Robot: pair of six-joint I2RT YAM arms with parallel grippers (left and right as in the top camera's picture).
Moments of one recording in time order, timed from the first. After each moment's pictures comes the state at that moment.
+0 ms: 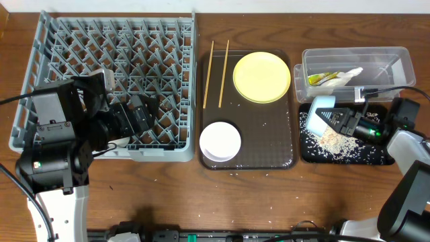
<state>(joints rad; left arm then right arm) 0.15 1.06 1.28 -1.07 0.50 -0.25 -0.44 1.64 0.82 -0.39 -1.41 -0.04</state>
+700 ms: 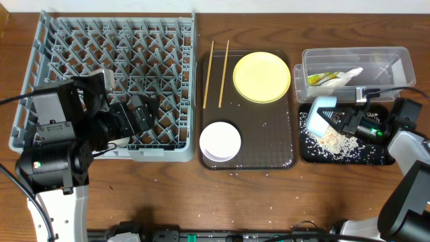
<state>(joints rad) 0.15 1.06 1.28 -1.07 0.50 -0.25 -0.45 1.64 0.82 -0.39 -1.37 0.08</state>
